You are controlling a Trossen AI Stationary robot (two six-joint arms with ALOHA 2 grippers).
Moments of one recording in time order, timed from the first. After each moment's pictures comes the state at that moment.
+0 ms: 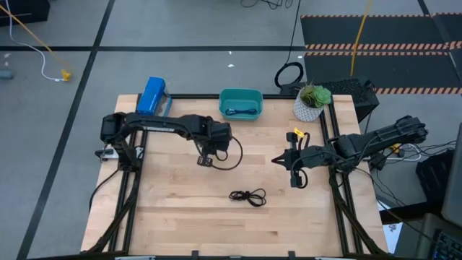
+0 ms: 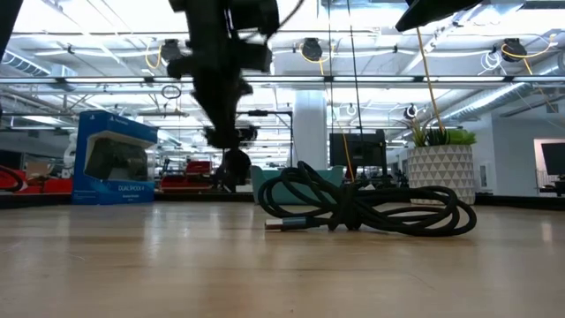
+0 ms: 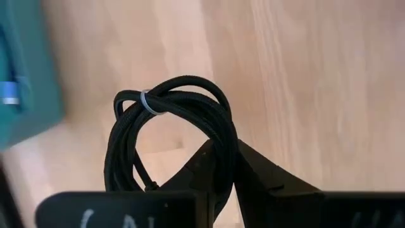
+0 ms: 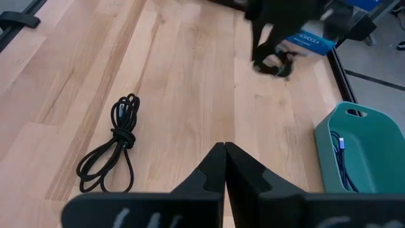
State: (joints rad) left arm 0.11 1.76 1.44 -0.99 -0.06 0.32; right arm 0.29 1.02 0.90 -0.55 0.32 -0.04
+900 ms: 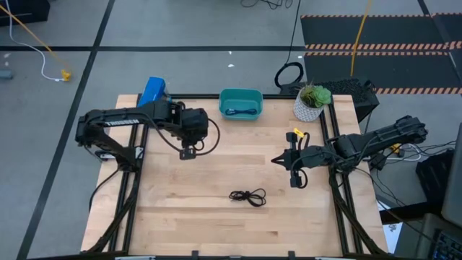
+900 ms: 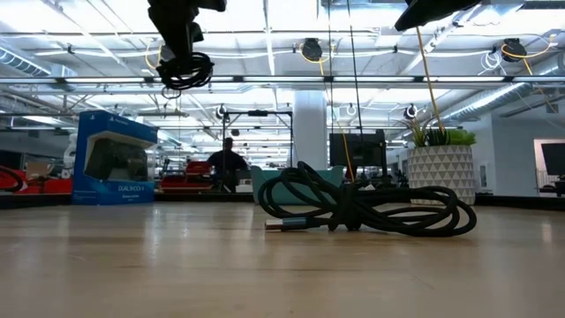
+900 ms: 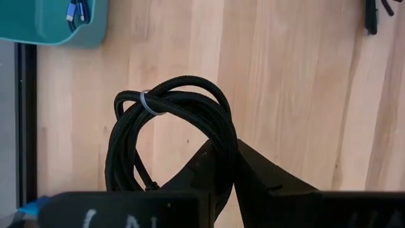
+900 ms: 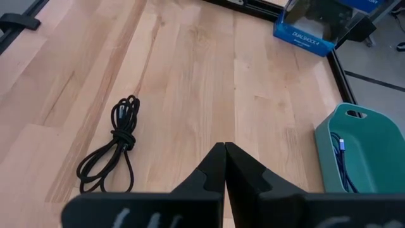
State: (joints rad) left arm 0.11 1.50 1.54 -1.31 -0.06 0.04; right arm 0.29 1.02 0.90 -0.54 0.32 -0.04
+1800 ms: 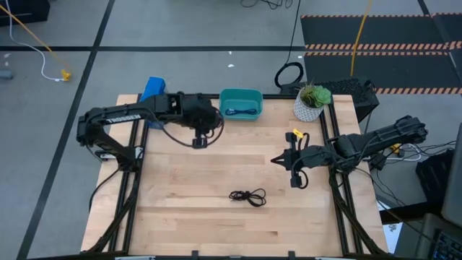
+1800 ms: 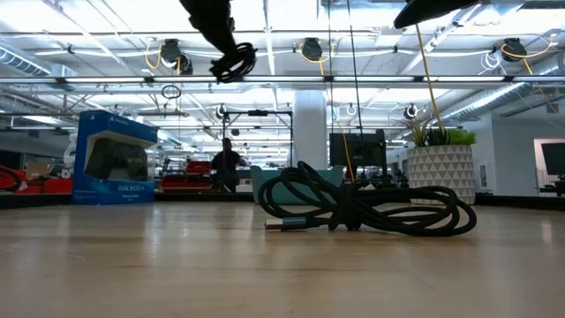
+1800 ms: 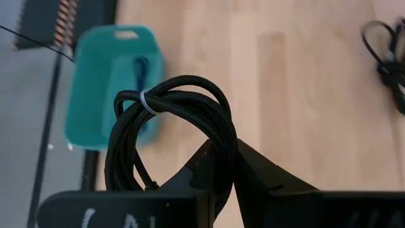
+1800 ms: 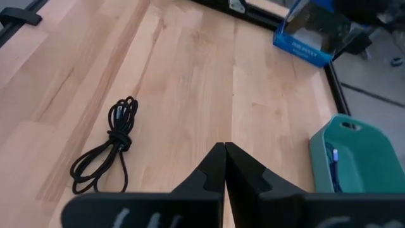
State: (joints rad) left arm 0.20 1.51 1.54 -0.97 -0.06 0.27; right arm 0.29 1.02 0.90 -0.52 0.32 -0.10
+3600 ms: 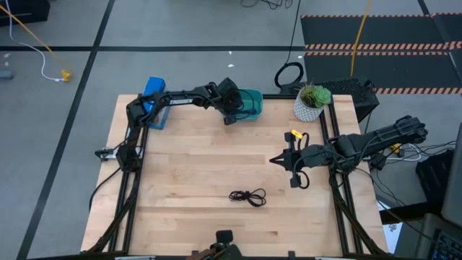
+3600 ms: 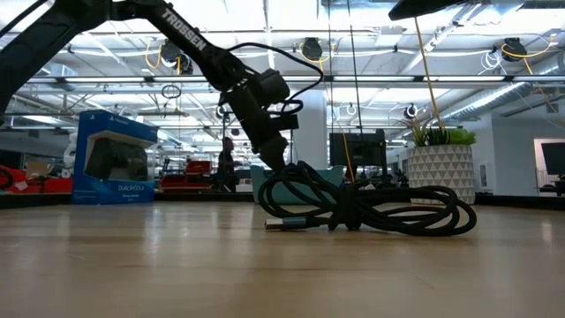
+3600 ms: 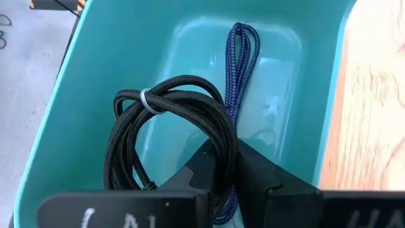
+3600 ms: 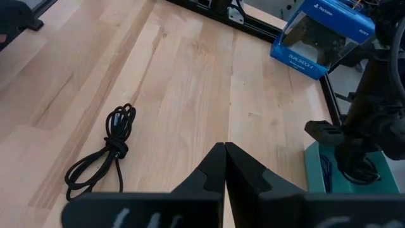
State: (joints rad) left arm 0.55 2.09 1.54 -0.37 0.03 0.42; right arm 0.29 1.02 0.90 -0.48 0.32 -0.14
